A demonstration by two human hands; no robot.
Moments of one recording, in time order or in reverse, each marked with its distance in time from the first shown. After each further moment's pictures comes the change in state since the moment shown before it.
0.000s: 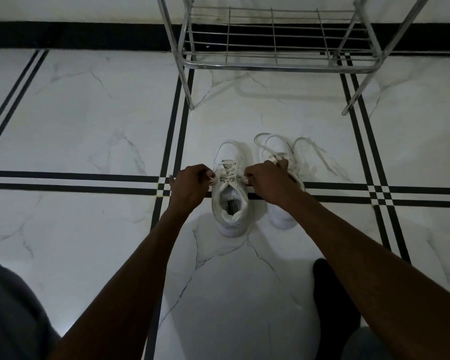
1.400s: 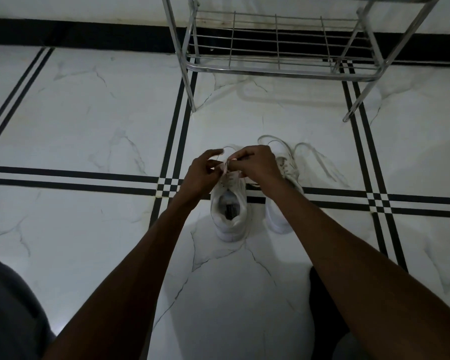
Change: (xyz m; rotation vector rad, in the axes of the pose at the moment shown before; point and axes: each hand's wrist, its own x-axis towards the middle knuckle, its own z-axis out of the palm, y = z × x) left_hand 0.007 0.035 -0.004 -0.538 -0.165 0.016; right_hand 0.024 -0.029 -0.030 1.064 0.168 0.311
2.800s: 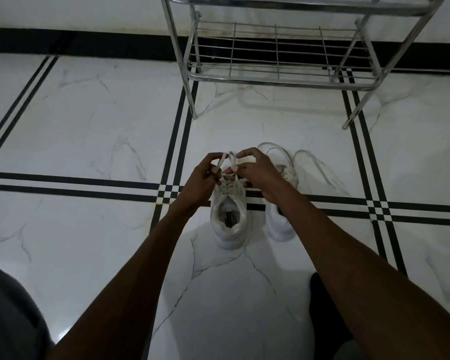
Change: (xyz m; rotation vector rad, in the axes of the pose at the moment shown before) left_hand -0.006 0.011 -0.002 0.011 -0.036 0.091; right_hand 0.004 0.004 -0.009 0.261 -0.201 0.163
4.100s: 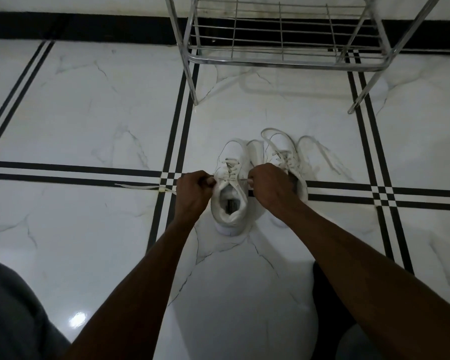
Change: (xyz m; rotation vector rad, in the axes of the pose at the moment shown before) left_hand -0.027 -0.054 0.006 0.371 0.326 -0.061; right_hand -0.021 0.046 -0.004 -1.224 0.096 -0.291
